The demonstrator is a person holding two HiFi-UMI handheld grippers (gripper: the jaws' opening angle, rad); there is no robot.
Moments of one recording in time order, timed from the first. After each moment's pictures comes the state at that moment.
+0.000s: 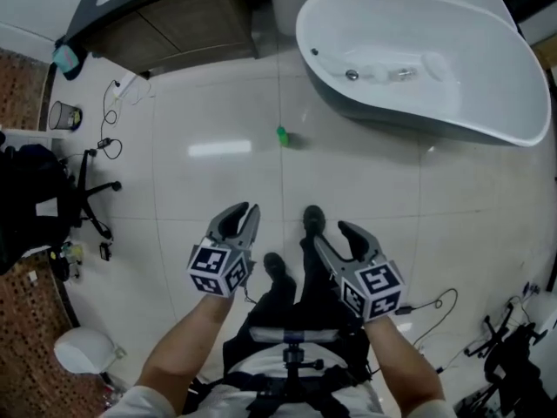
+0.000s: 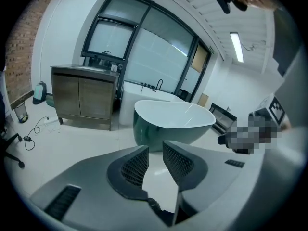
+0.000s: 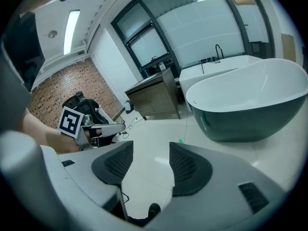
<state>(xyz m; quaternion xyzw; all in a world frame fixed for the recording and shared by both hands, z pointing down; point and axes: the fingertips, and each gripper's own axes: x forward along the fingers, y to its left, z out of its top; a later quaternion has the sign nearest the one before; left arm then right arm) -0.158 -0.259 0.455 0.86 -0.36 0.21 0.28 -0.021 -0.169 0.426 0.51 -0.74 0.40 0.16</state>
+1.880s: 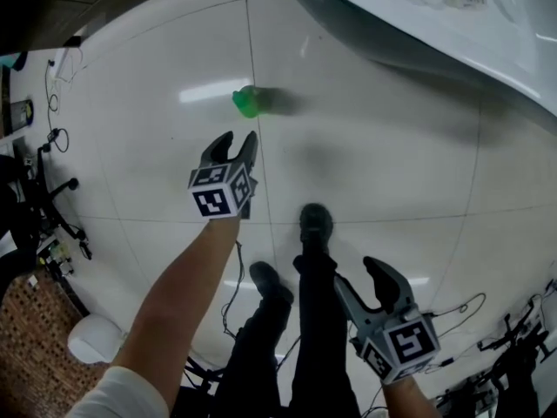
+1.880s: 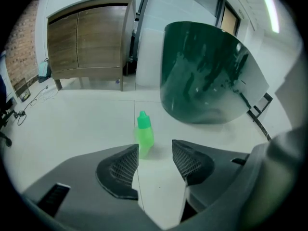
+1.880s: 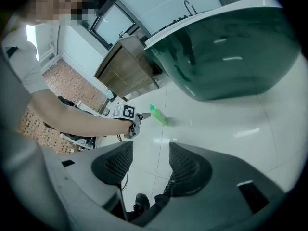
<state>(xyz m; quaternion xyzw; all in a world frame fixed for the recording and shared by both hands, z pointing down) -0.081 -0.423 0.936 0.77 -0.43 0.34 0.32 0.069 -0.178 0.738 0.47 -0.67 0.54 0.18</state>
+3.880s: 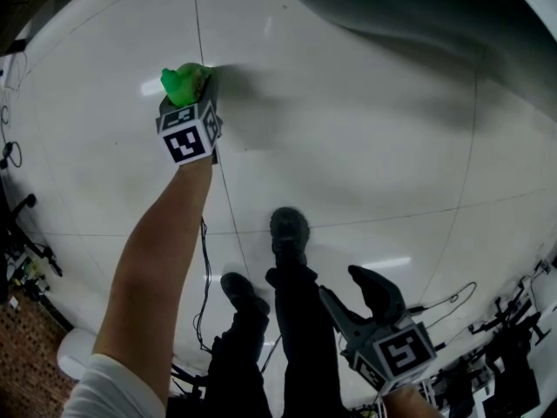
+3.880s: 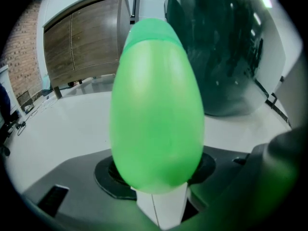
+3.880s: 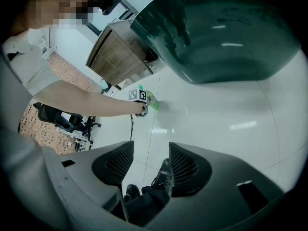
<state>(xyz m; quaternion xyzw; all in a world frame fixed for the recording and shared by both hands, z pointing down) -0.063 -0.515 1.068 0.76 -0.48 0.35 0.24 0.076 -0.163 0.823 0.46 -0.64 0.57 0.22</state>
